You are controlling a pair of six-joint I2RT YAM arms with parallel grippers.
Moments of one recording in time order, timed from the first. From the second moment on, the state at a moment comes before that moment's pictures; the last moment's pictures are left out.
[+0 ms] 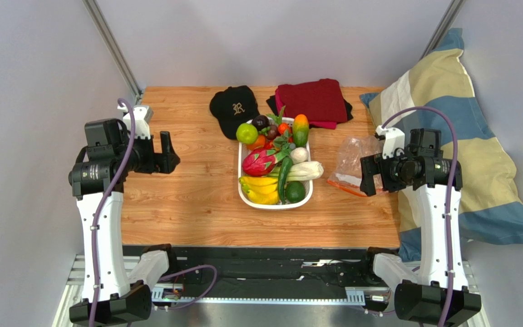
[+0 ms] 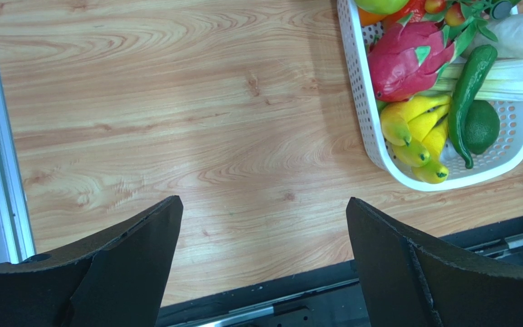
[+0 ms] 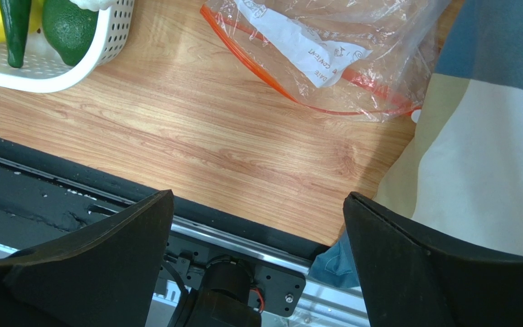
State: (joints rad) left arm 0.17 0.97 1.36 -1.11 0.39 0.10; right arm -0.15 1.01 1.22 -1.25 -0.30 -0.35
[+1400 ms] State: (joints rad) left arm 0.17 0.92 1.38 -1.05 0.60 0.10; right arm 0.08 1.44 0.88 -0.62 -0.11 -0.68
